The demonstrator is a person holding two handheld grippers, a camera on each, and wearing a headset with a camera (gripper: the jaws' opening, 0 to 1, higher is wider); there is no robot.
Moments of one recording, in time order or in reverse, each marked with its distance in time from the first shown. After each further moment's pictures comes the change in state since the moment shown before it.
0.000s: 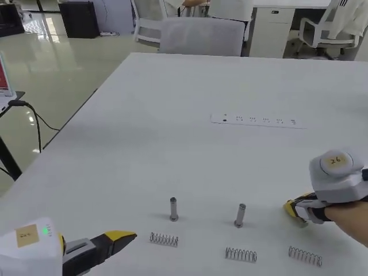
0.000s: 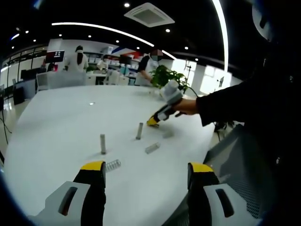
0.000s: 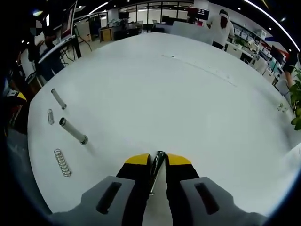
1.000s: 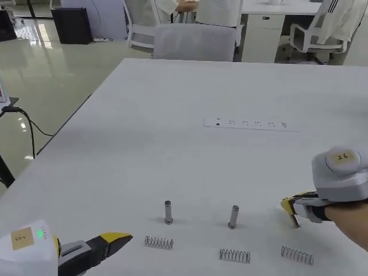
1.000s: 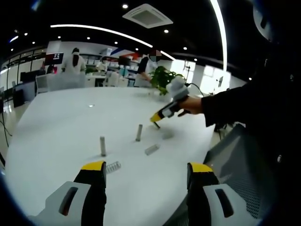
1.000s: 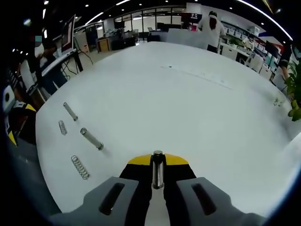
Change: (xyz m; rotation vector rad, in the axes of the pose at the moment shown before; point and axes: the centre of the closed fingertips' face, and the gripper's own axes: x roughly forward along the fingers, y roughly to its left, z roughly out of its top) left arm -0.001 -0.001 0.003 0.019 -0.009 -0.002; right arm -0.037 0.011 0.009 0.070 -0.077 0.013
